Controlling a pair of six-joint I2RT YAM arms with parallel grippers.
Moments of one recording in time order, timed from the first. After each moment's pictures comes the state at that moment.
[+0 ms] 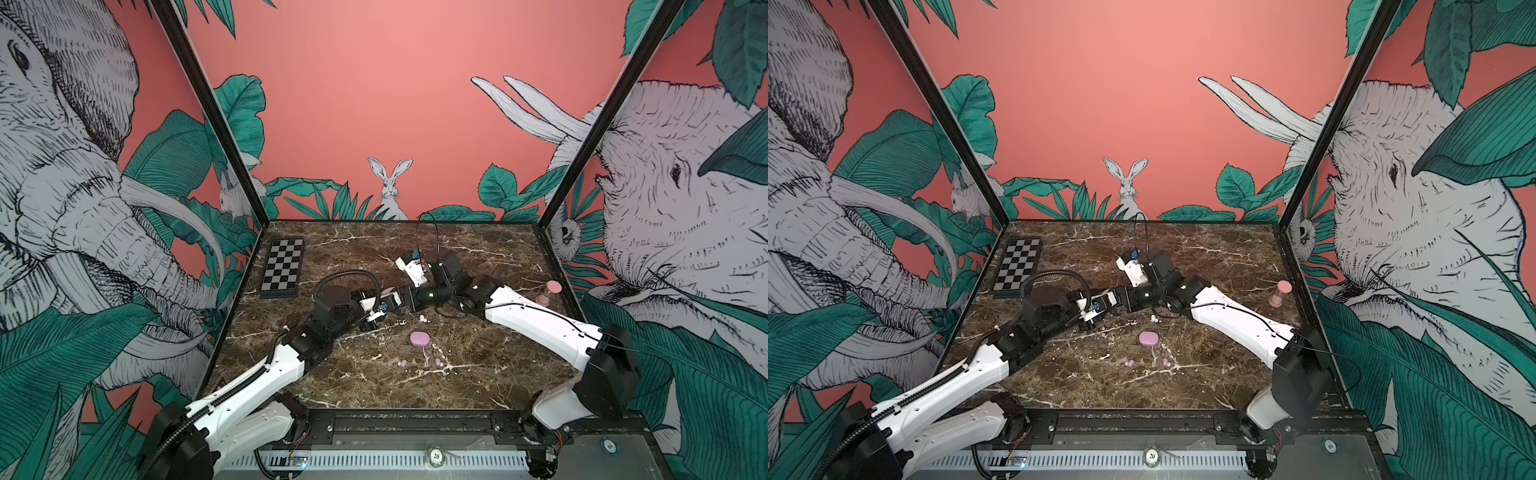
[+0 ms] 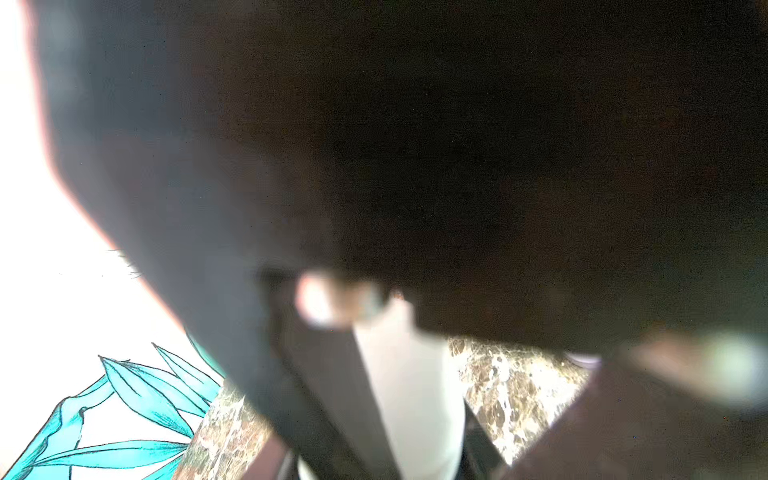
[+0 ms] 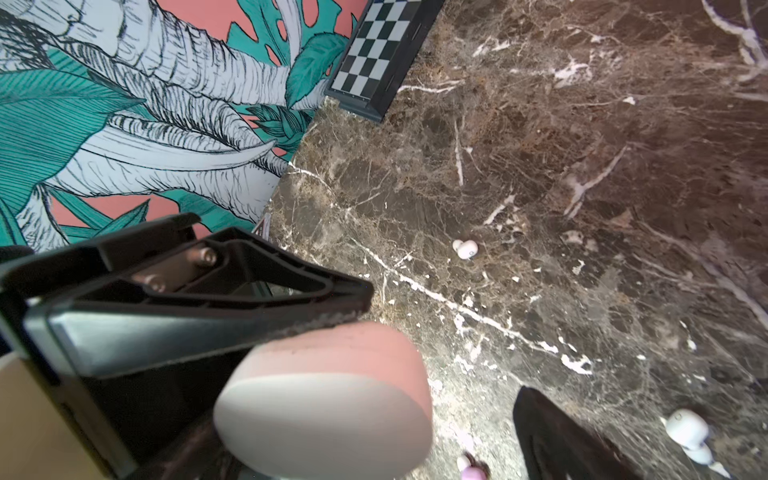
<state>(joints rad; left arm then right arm) -0.69 0.98 0.61 0.05 0.17 0.71 0.80 1.51 1.23 -0.40 -0.45 0.45</state>
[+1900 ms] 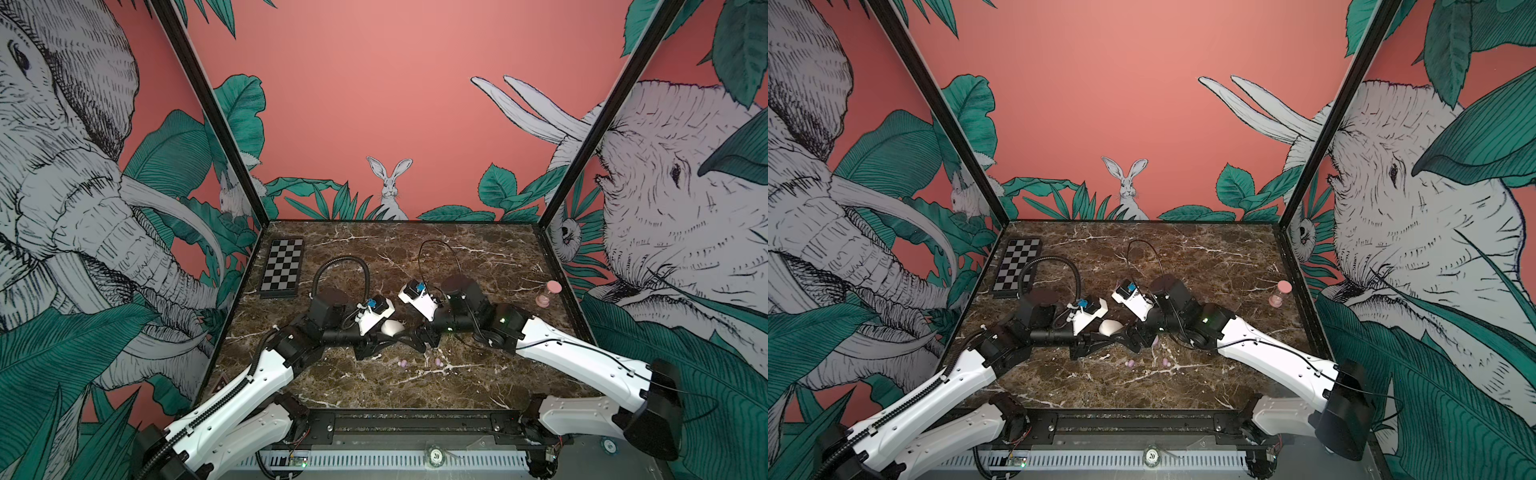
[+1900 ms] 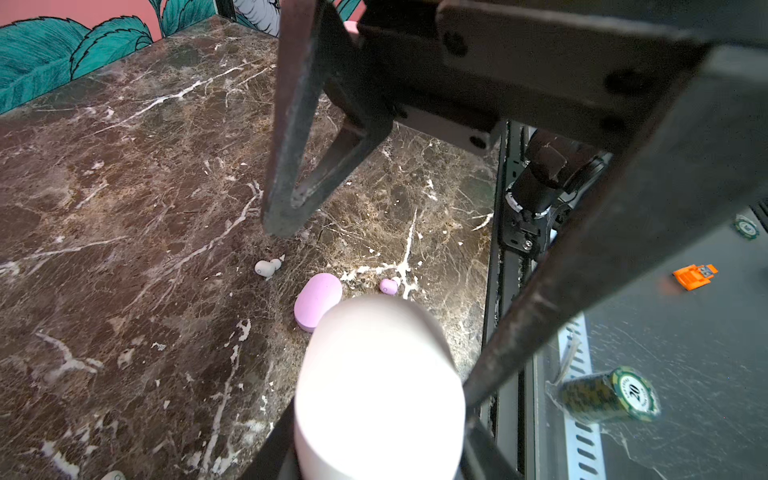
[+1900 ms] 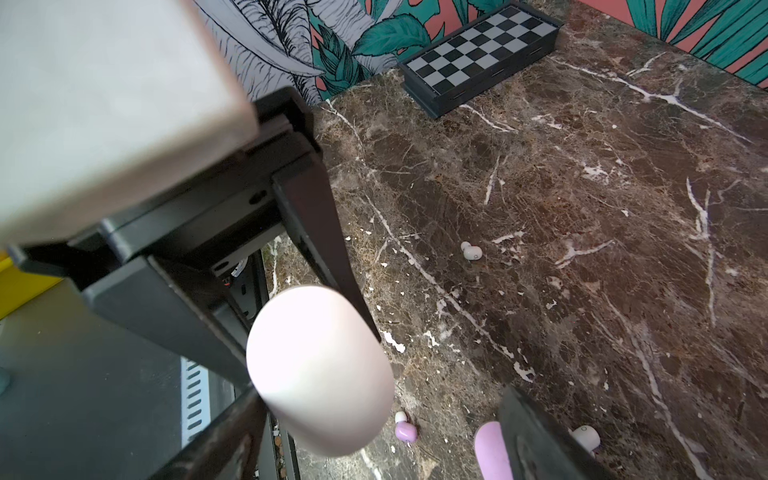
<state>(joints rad) -0.69 0.88 0.69 -0.39 0.62 0.19 0.92 1.24 1.01 -0.38 -0.36 -0.01</state>
